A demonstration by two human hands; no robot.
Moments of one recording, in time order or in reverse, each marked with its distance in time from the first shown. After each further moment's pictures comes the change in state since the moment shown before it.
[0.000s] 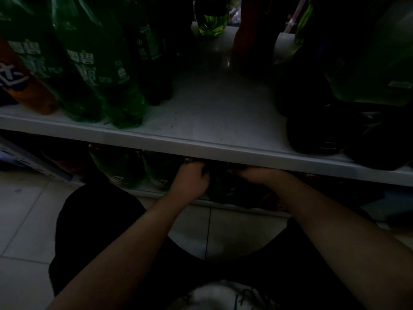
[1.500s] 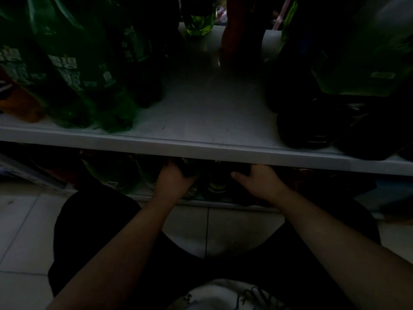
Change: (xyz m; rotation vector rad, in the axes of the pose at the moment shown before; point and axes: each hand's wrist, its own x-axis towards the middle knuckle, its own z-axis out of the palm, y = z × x) left_hand 0.010 -0.040 0.010 0.009 0.117 -0.224; right_hand -0.045 0.021 0.011 -0.059 0.440 -0.239
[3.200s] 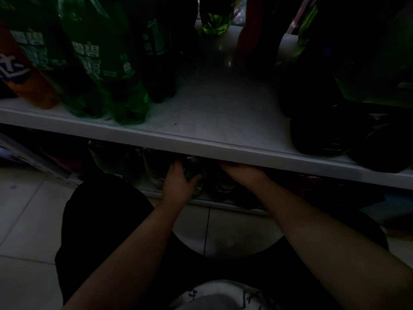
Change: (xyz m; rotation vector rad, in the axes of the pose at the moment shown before) left_hand -0.011 -0.023 0.019 -0.168 0.103 0.047; right_hand 0.048 -0.016 0.039 -0.088 -0.206 0.048
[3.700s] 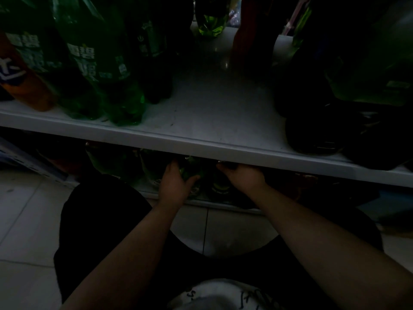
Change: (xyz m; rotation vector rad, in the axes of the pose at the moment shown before) left_hand 0.003 -0.004 0.003 0.003 0.033 -0.034; right_hand -0.009 0.003 0.007 -0.083 0.284 0.066
